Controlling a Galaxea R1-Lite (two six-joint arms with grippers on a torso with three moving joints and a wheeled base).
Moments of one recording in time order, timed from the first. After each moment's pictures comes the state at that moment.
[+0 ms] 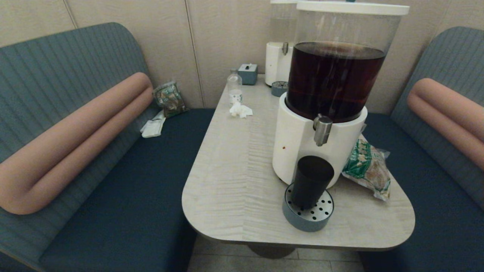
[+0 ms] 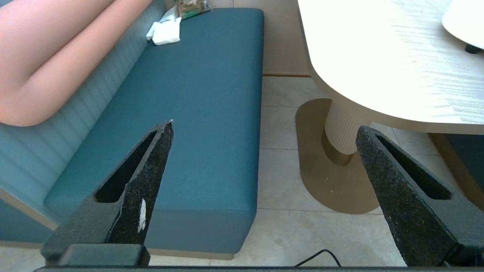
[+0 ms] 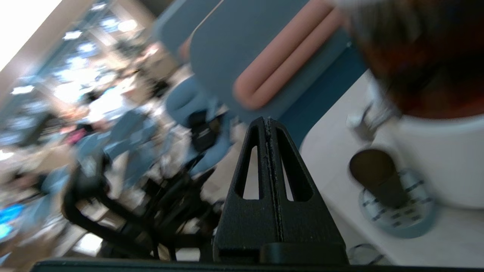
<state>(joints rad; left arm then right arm) -0.01 0.00 0.00 0.00 0.00 -0.01 -0.56 1.28 -1.27 -1.01 1.52 1.54</state>
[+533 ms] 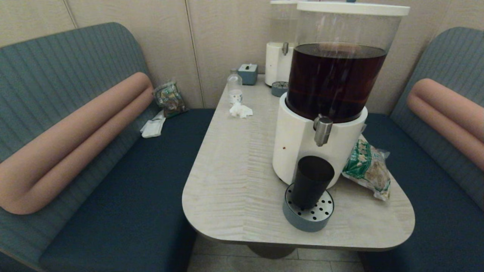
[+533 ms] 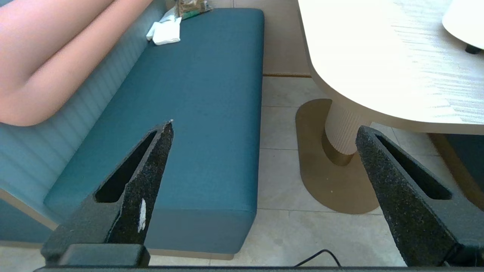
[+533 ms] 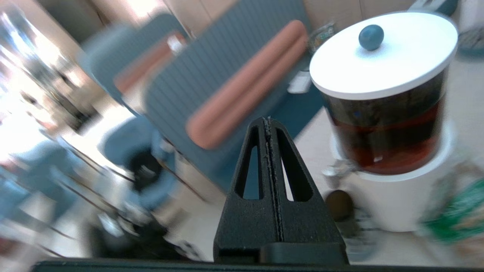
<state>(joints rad) -0.01 0.00 0.00 0.00 0.00 -0.01 -0.79 1.37 -1.86 -0.92 1.48 1.88</state>
